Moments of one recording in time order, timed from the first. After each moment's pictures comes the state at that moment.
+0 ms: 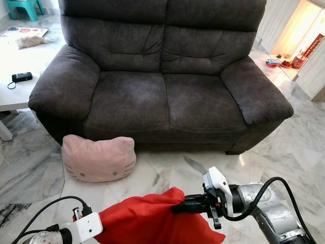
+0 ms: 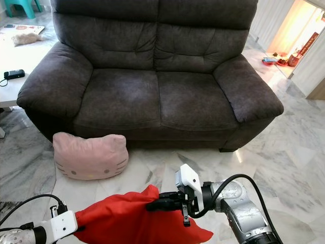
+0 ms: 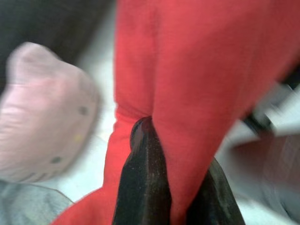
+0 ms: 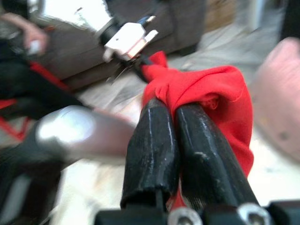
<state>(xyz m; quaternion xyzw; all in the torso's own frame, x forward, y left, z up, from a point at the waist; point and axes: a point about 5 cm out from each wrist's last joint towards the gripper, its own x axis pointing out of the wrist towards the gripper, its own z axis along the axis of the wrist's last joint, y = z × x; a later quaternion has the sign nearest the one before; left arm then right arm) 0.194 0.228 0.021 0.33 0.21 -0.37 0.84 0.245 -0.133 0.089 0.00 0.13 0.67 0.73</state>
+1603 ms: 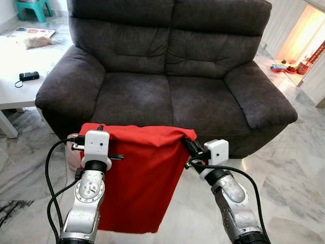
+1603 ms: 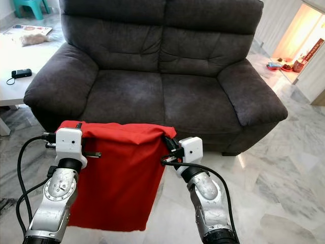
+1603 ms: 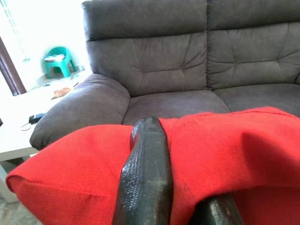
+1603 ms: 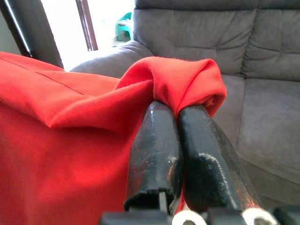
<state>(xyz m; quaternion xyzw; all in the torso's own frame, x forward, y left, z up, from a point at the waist) 0.286 0.163 0.136 0.10 -0.10 0.03 0.99 0.296 -0.113 0.087 0.05 -0.03 0.25 0.97</state>
